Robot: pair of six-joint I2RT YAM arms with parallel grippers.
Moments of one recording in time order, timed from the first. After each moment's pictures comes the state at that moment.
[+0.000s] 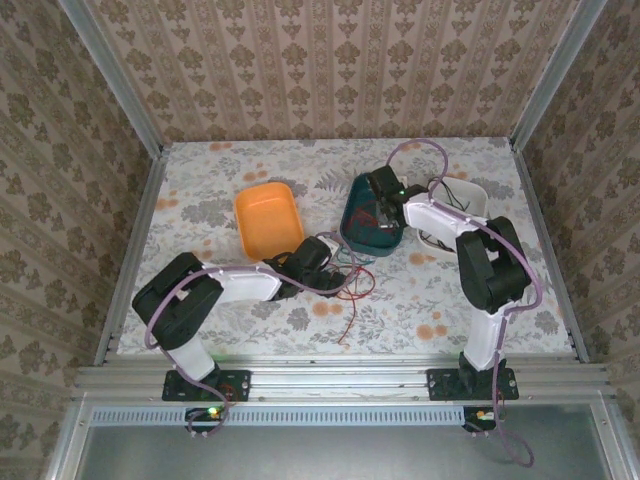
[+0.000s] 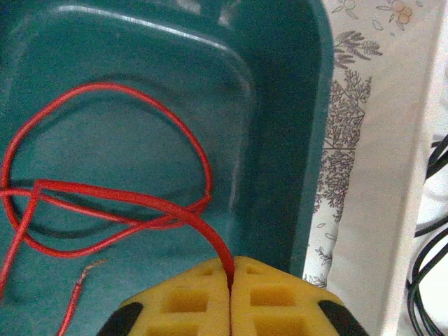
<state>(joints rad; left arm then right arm) -0.89 1.67 0.78 0.00 -0.11 -0.19 0.40 1.89 1.37 -0.59 0.41 0.39</state>
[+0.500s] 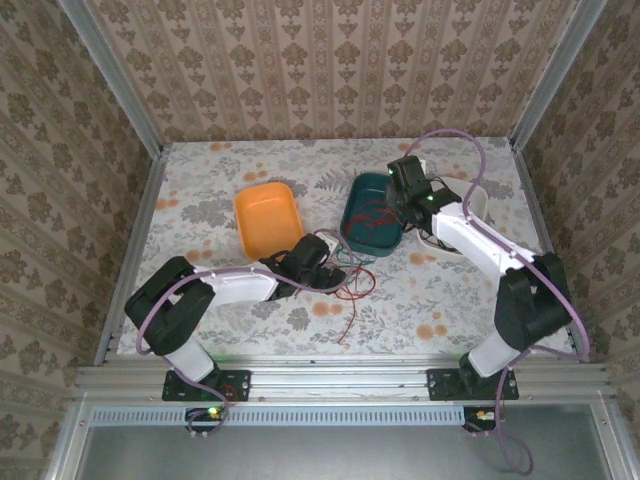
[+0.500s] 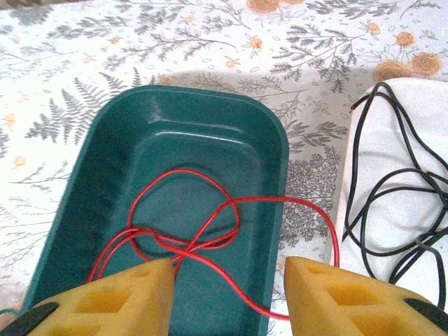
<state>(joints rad) -0.89 1.63 0.78 0.00 -0.12 -0.19 0.39 1.57 1.23 -0.46 0.33 0.41</state>
